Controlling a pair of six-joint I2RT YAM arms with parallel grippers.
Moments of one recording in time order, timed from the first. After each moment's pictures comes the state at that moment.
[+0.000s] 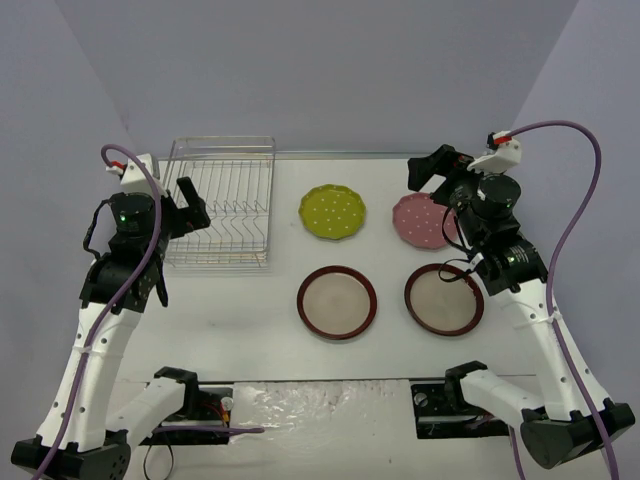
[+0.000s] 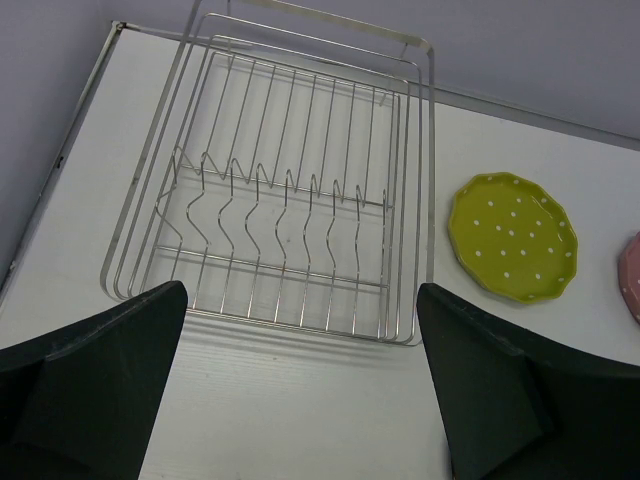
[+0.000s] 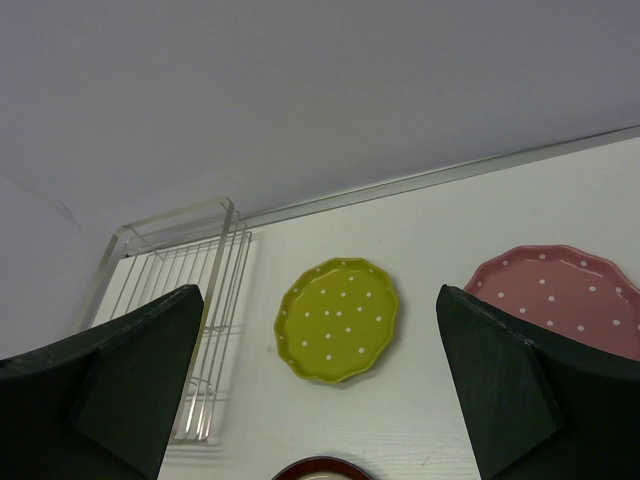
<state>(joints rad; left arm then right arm) -0.19 0.92 1.19 -0.58 -0.22 -0.28 0.29 1.02 1.18 -0.21 0.15 0.47</state>
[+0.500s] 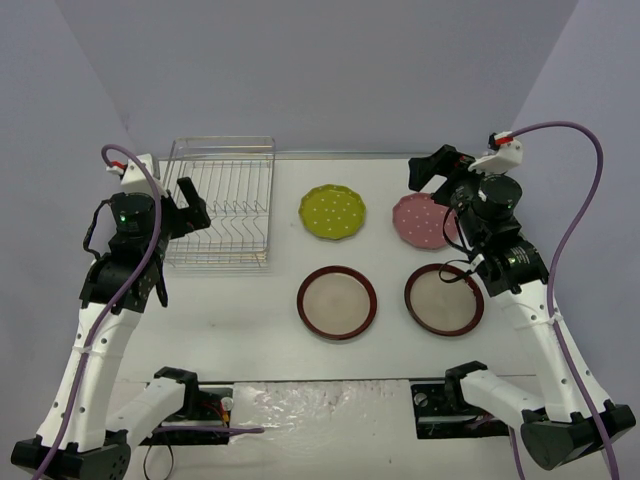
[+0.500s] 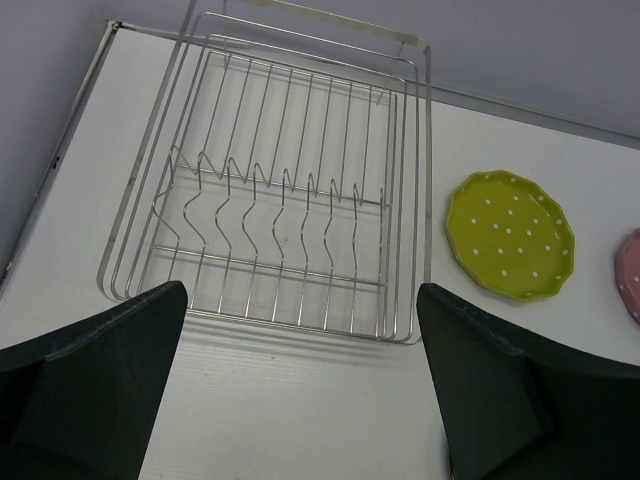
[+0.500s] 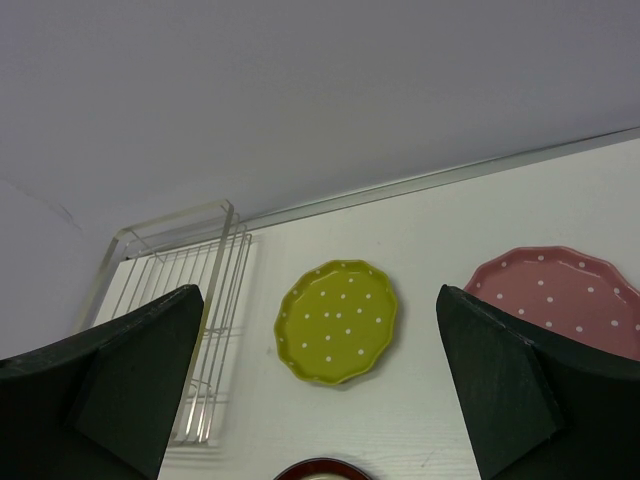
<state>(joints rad) -0.19 0.92 1.19 -0.58 -0.21 -0.28 0.29 1.01 1.18 -0.21 0.16 0.47</state>
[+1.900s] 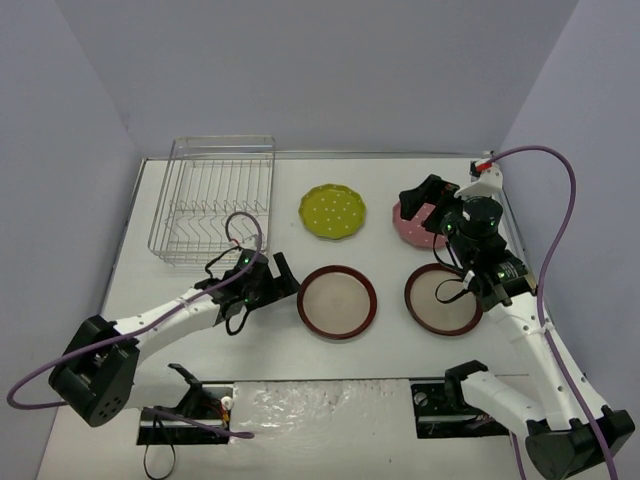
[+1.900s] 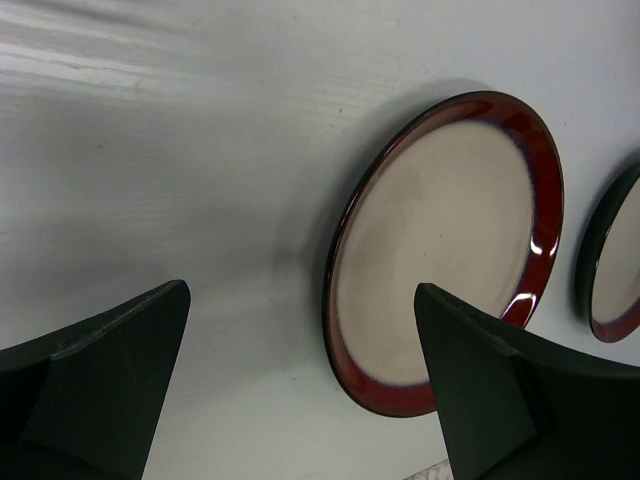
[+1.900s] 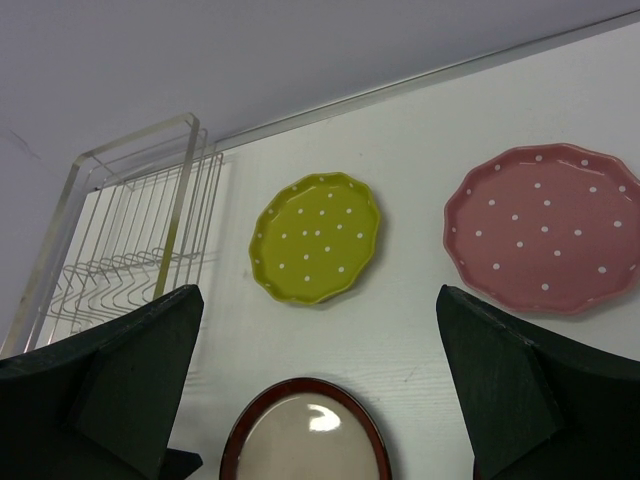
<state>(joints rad) -0.63 1.26 0.63 -0.18 -0.04 -0.92 0.32 0.94 0.99 -0.26 0.14 0.50</state>
